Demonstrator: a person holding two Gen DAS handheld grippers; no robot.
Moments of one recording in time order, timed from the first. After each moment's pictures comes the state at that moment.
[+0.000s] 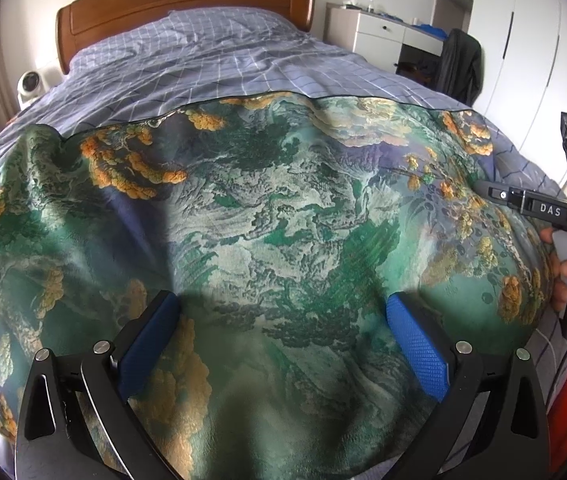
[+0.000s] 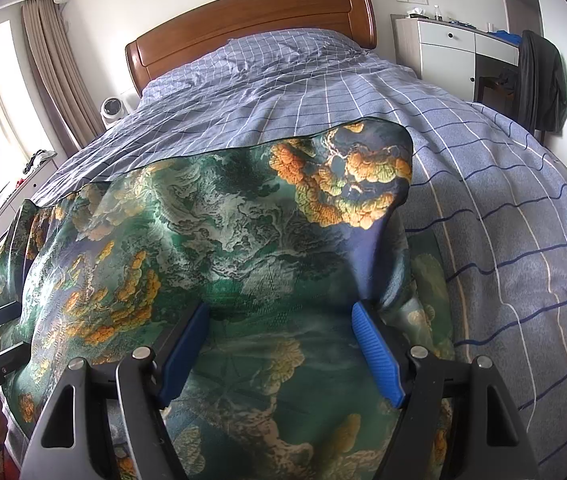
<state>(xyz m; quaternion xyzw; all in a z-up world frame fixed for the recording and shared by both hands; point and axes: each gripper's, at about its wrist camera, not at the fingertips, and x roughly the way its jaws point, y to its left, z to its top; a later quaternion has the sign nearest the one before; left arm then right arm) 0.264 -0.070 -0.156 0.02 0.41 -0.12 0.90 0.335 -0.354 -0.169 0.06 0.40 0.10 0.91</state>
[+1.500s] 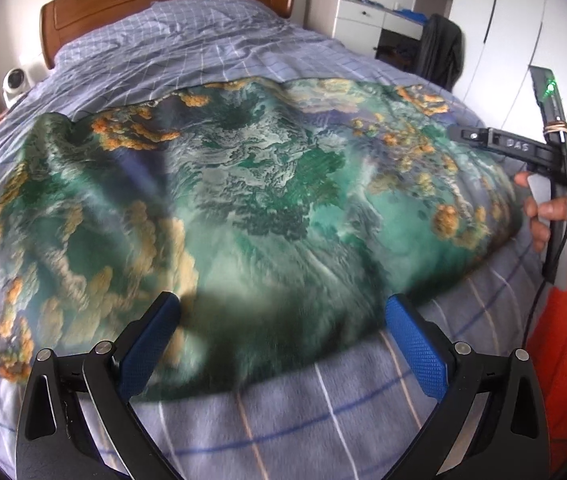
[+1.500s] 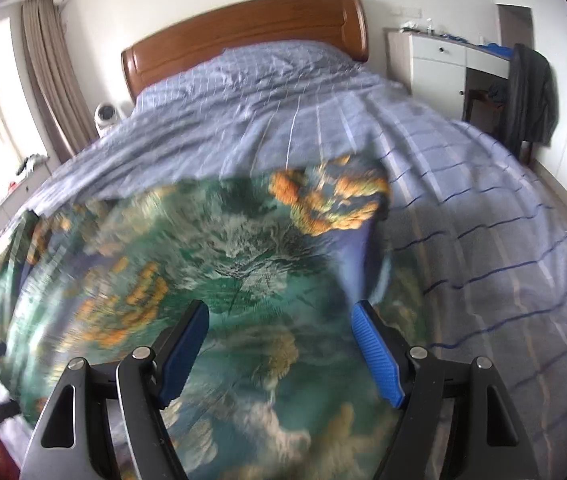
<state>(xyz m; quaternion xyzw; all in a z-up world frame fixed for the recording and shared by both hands) 0.204 -0.058 -0.136 0.02 0.43 -0.16 0.89 0.316 -0.358 -0.140 0.05 0.39 0.07 0.92</state>
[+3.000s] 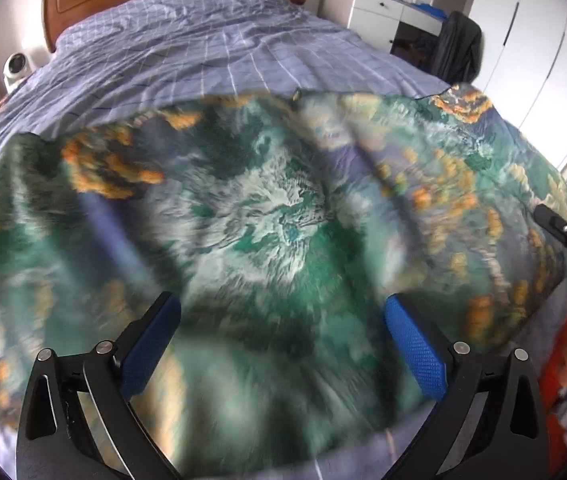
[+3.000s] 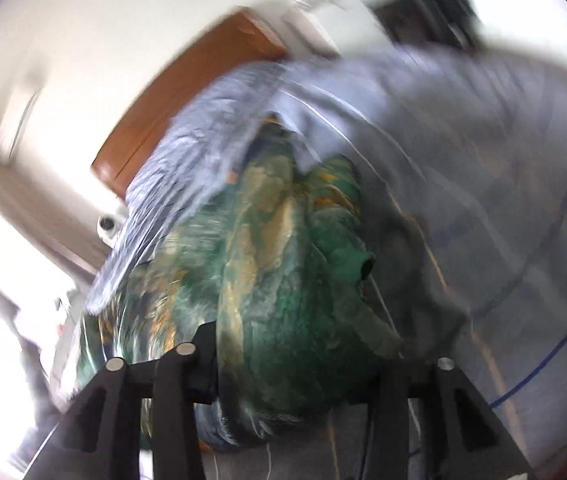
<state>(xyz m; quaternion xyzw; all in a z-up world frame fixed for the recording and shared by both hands) 0.272 -0.073 -0.121 0.01 0.47 -0.15 0.87 0.234 -0.399 -0.155 0.27 0.34 0.05 0.90</state>
